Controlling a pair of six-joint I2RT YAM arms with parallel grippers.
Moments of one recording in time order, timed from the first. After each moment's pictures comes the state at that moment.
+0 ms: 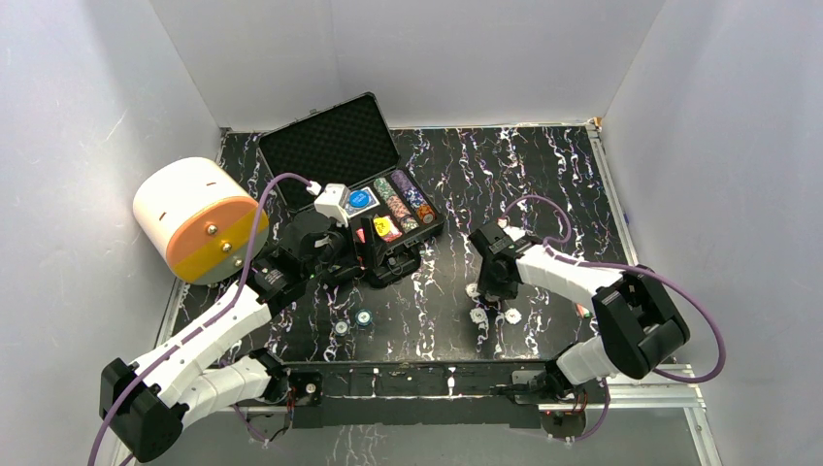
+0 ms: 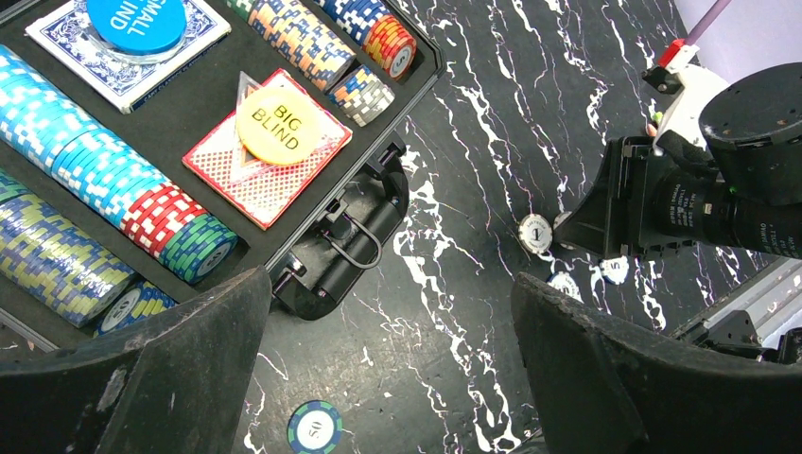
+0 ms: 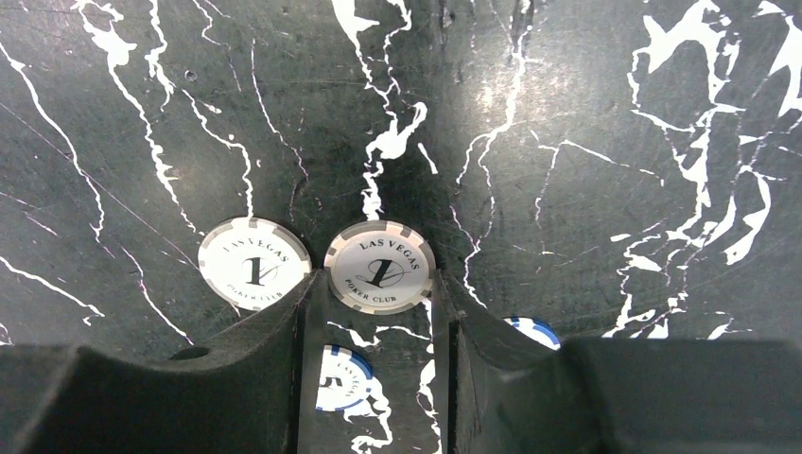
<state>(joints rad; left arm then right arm) -0.67 0.96 0.77 -0.27 -0.06 -0.45 0.62 1.43 0.75 -0.64 0.24 0.79</state>
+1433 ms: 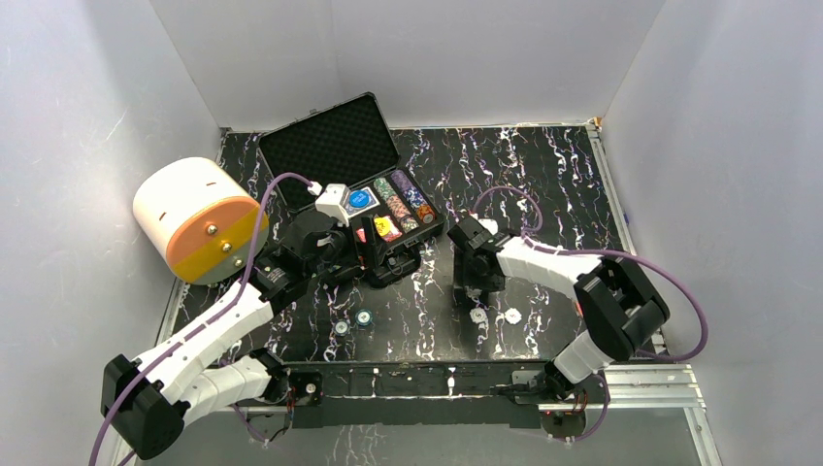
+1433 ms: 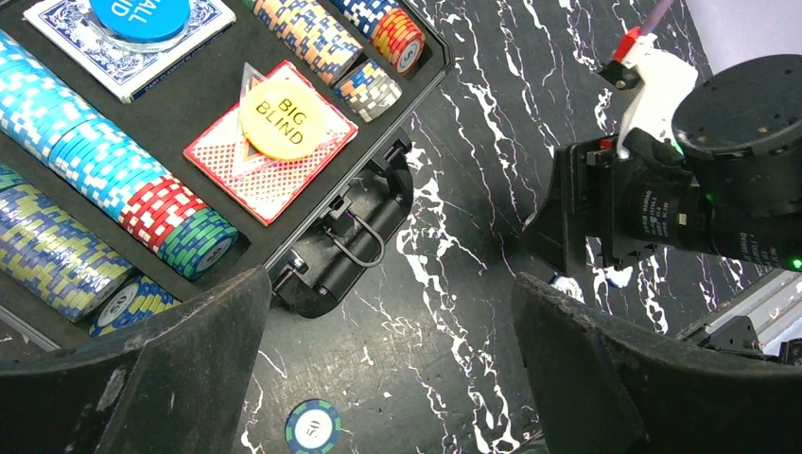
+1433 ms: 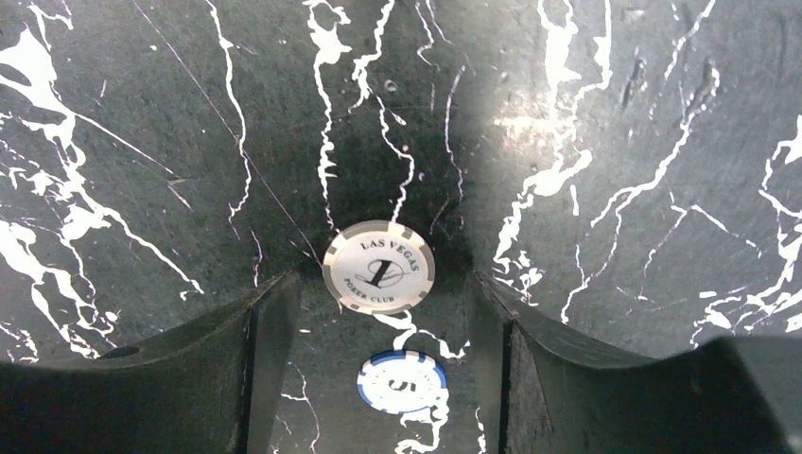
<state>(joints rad) -0.66 0.98 0.77 -0.27 -0.07 -0.46 0.72 1.52 0.86 -0.61 0.22 0.71</state>
